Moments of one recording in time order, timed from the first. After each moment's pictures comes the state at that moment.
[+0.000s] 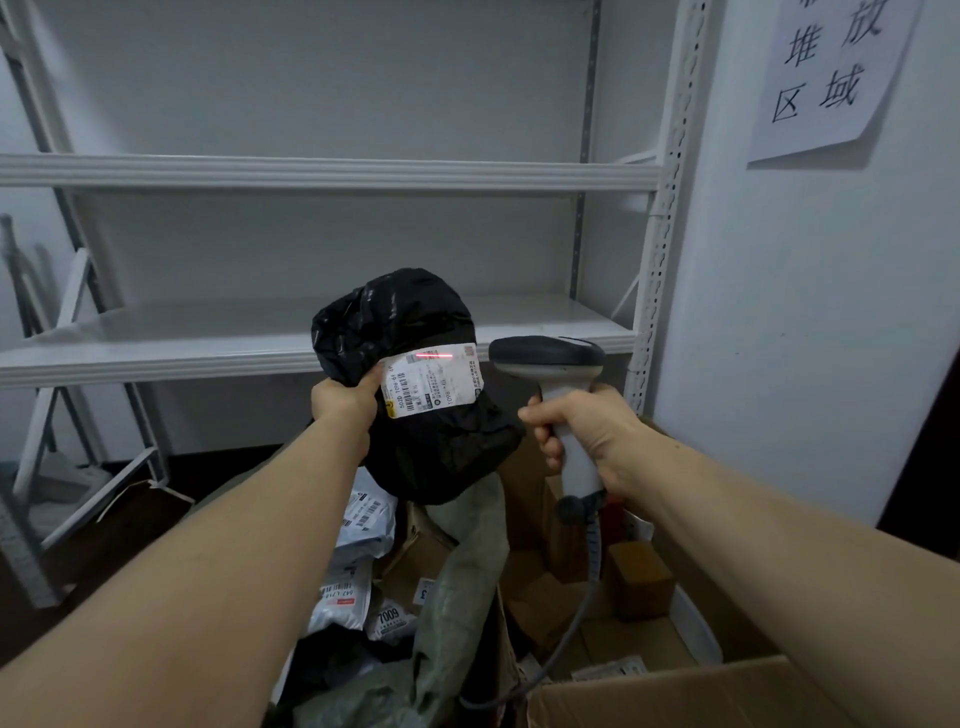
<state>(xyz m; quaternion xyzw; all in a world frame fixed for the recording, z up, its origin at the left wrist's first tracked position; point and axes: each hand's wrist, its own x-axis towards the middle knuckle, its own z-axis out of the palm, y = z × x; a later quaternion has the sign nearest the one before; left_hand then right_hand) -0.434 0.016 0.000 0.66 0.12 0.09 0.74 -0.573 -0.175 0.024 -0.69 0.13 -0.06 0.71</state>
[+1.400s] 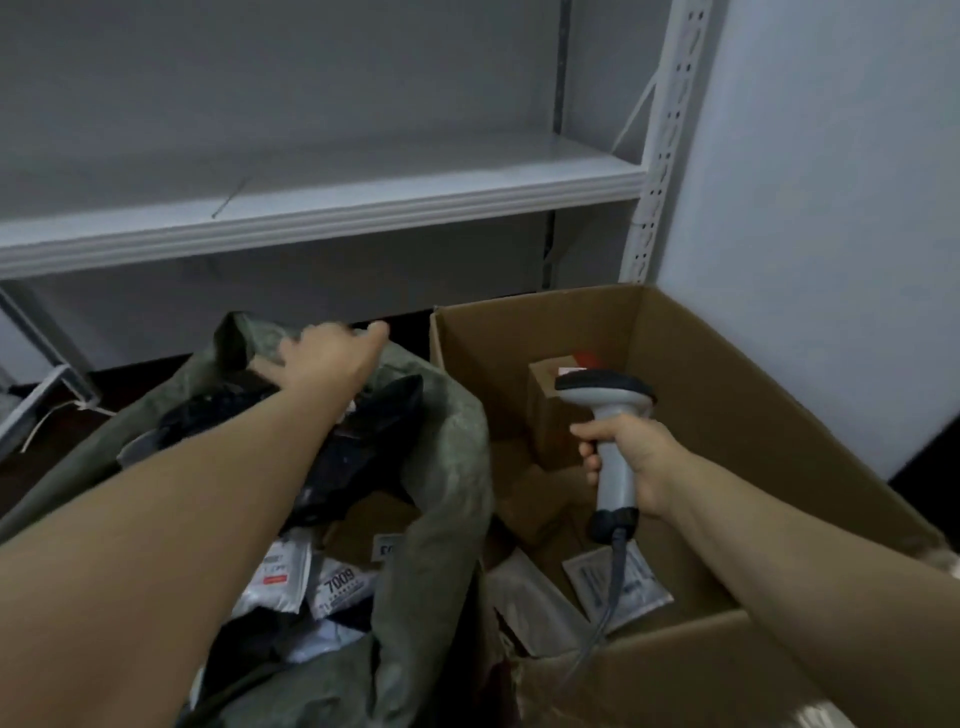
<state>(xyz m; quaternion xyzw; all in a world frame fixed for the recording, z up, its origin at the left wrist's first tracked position) -0.333 -0.045 -0.118 0.97 0.05 -0.02 0.23 -0.489 -0.276 -0.166 -0.56 0.38 0.03 0.74</state>
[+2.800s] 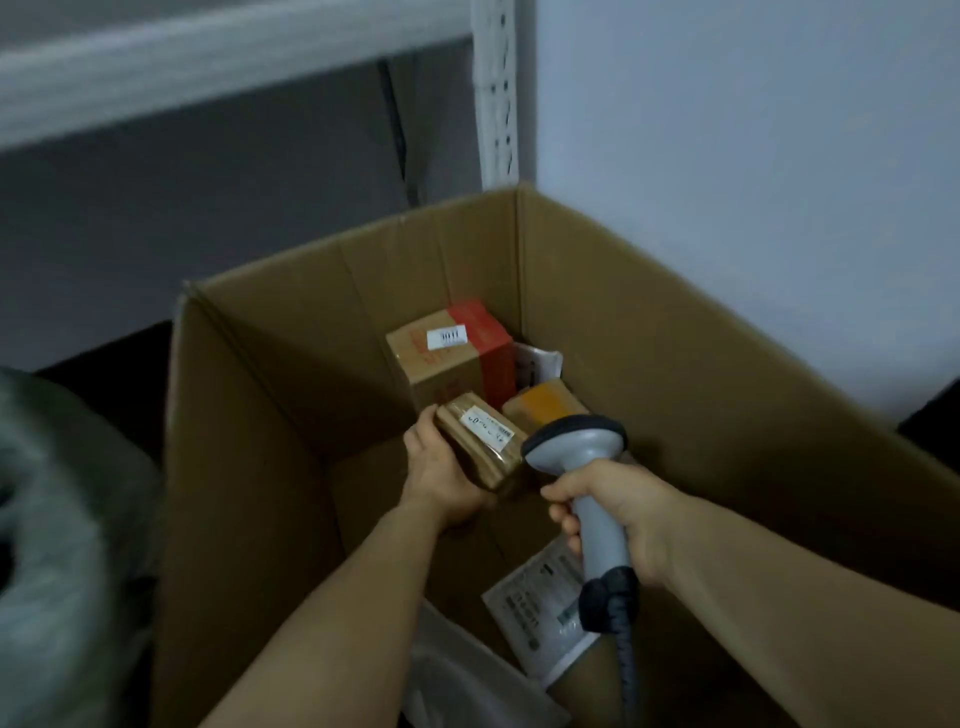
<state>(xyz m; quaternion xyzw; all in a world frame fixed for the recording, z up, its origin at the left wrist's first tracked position) -0.320 -0.310 -0.376 0.90 -0.17 -0.23 0.33 -0.458 -0.423 -0.300 -0.47 0.48 0.13 0.73</state>
